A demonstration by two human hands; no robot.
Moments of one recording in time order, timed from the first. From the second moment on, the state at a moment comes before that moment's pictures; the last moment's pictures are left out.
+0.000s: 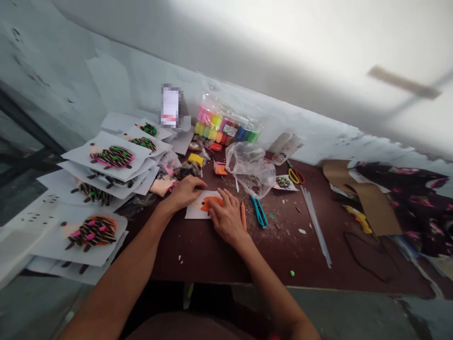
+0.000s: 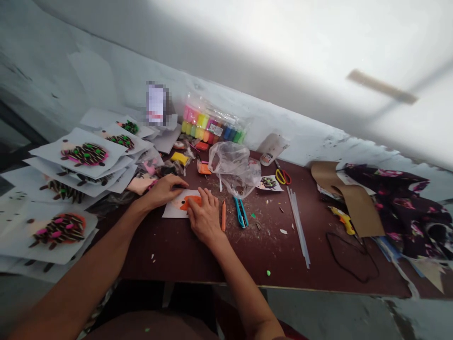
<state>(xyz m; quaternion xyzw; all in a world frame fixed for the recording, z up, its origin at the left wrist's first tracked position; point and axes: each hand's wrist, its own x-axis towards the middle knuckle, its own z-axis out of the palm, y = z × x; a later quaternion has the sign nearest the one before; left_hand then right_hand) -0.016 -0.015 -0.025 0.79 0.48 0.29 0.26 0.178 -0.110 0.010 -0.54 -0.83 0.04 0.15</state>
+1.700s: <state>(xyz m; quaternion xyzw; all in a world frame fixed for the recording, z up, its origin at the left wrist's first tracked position) -0.016 -0.008 -0.023 0.82 0.46 0.23 0.25 0.179 -0.089 0.008 -0.51 -0.85 0.05 0.13</state>
